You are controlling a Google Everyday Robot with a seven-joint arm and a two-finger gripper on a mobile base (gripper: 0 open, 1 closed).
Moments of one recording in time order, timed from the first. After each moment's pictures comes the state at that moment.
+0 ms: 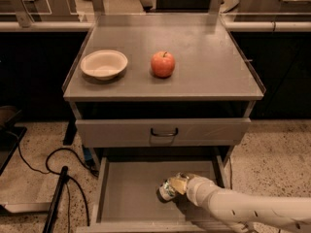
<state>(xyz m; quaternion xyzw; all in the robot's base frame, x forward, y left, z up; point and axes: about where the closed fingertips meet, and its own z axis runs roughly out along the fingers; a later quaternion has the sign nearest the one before) 0.512 -0.119 0.464 -0.09 0.90 0.15 0.39</state>
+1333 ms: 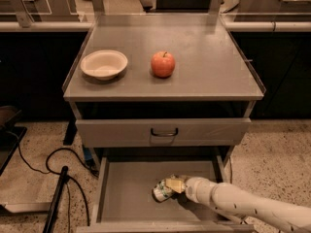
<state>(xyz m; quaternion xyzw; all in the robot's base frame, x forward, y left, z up) 0.531 -0.101 0.417 -0.09 0.89 0.26 0.36</state>
